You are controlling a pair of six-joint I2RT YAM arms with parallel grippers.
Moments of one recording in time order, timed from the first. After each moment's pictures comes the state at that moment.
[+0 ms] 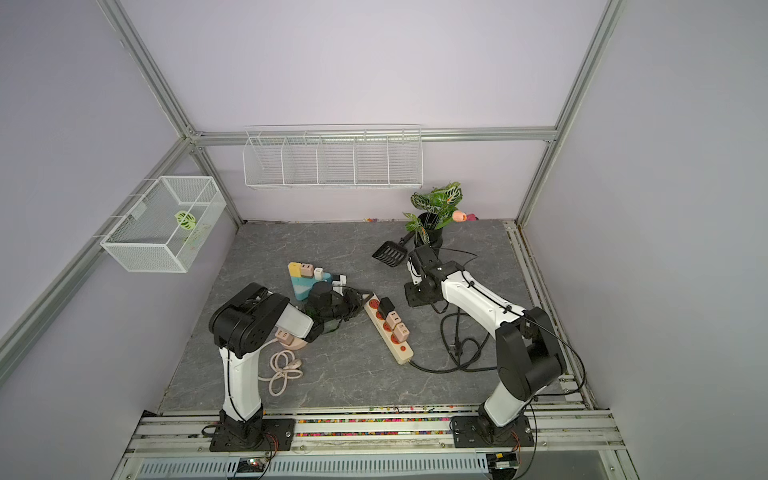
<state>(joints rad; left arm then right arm) -0.53 2.04 0.73 0.90 0.49 -1.19 0.46 1.64 1.17 -0.70 -0.06 0.24</state>
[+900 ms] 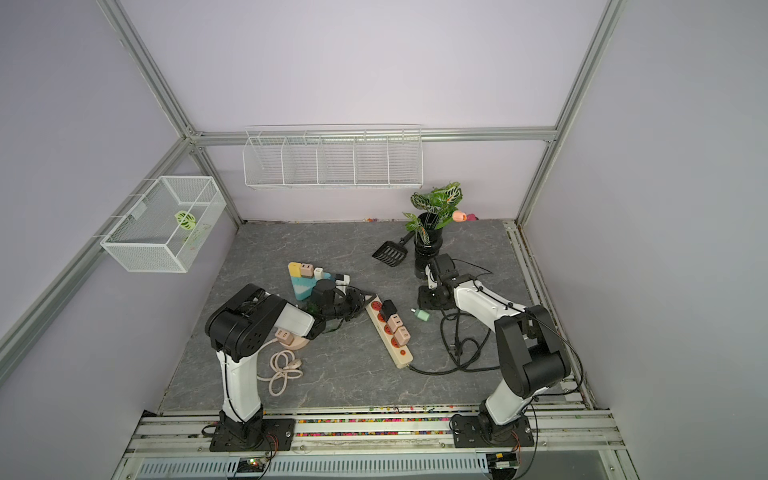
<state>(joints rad) -0.55 2.01 0.75 0.81 0.50 -1.16 0.33 1.64 1.01 -0.48 -0.14 0.32</state>
